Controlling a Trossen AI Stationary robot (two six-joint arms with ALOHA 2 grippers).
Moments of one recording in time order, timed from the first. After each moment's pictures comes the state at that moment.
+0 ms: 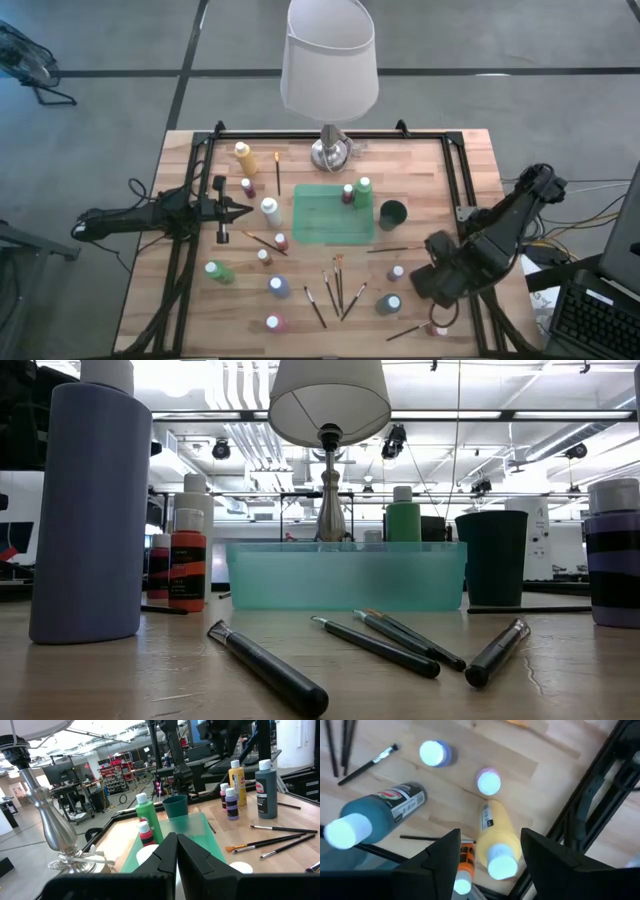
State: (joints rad) left arm 0.07 0.04 0.01 0.02 0.00 0.25; right arm 0.75 1.47 1.44 -1.51 0.02 1.93
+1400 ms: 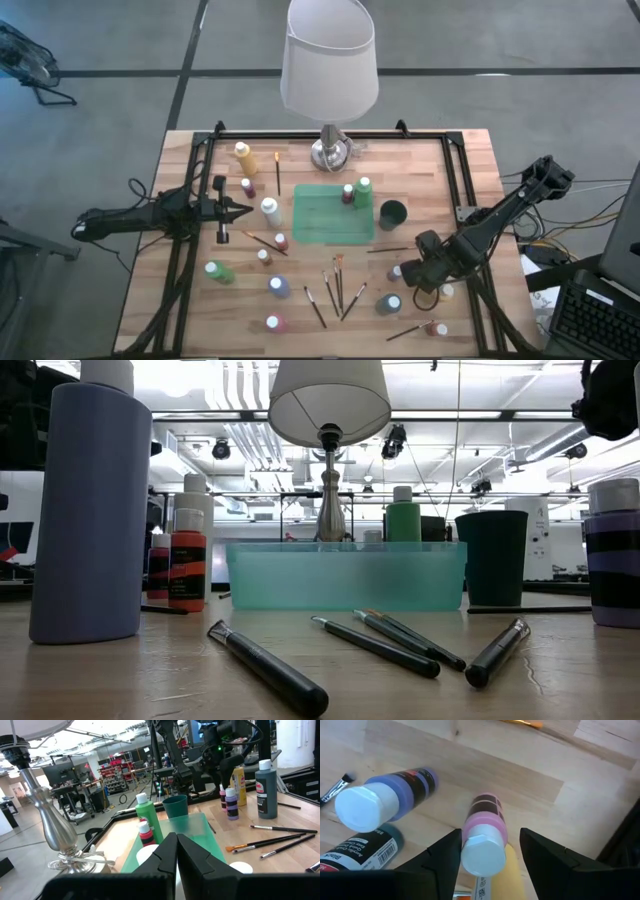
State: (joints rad) left arm 0.07 0.04 0.01 0.02 0.00 0.25; right arm 0.66 1.35 0.93 -1.06 0.02 1.93
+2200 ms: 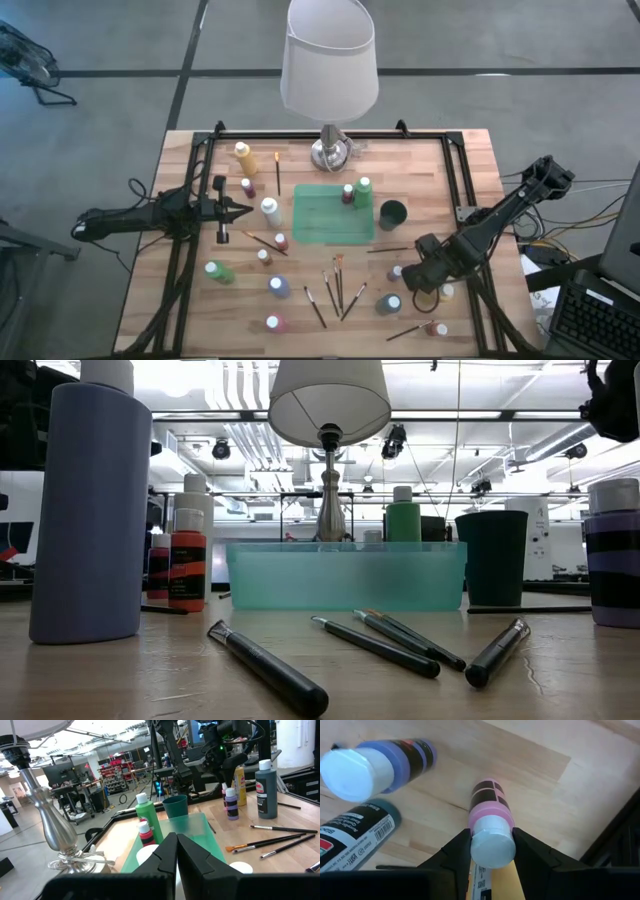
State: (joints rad) left arm 0.07 0.04 0.01 0.02 0.00 0.25; right arm 0.66 1.35 0.93 -1.03 -0.08 1.91
